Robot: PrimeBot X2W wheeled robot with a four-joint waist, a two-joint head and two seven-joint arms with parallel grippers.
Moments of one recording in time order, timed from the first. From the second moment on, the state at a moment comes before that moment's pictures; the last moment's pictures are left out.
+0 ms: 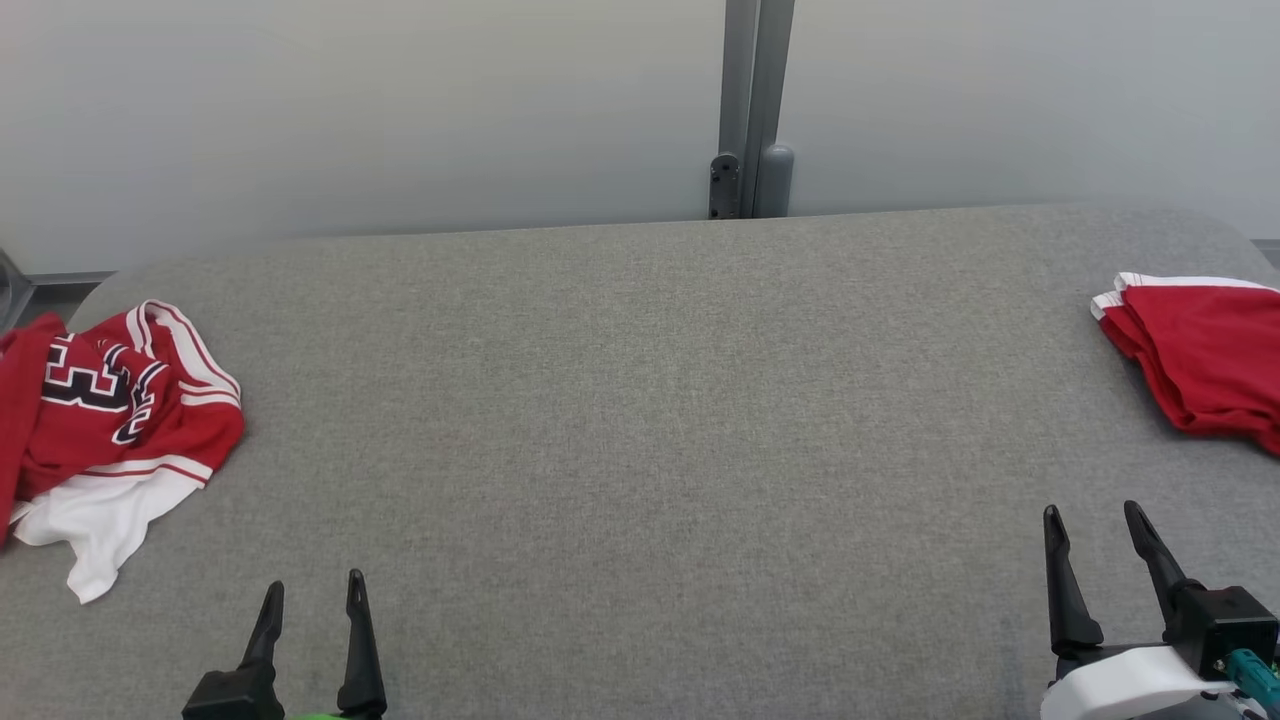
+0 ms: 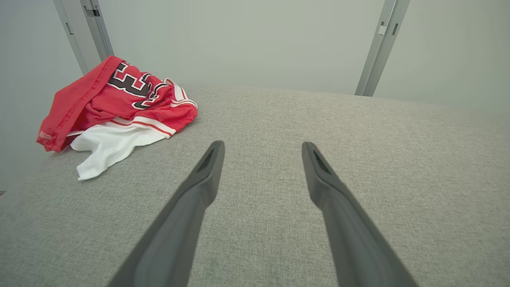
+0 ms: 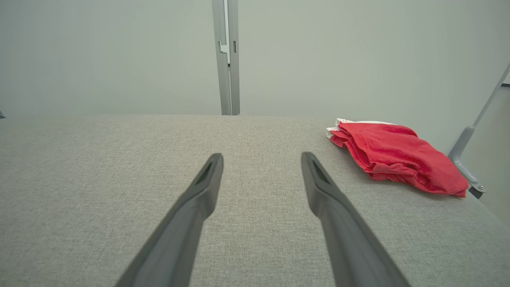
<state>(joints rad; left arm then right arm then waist) 0.11 0.05 -0.02 0.23 -0.18 0.00 -0.26 0.11 -0.07 -0.12 0.13 0.05 0.13 -0.26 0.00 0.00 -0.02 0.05</state>
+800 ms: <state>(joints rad) 0.11 0.05 -0.02 0.19 -0.18 0.01 -0.26 0.13 -0.06 -0.09 0.10 0.05 0.13 -0.26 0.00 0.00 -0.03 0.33</state>
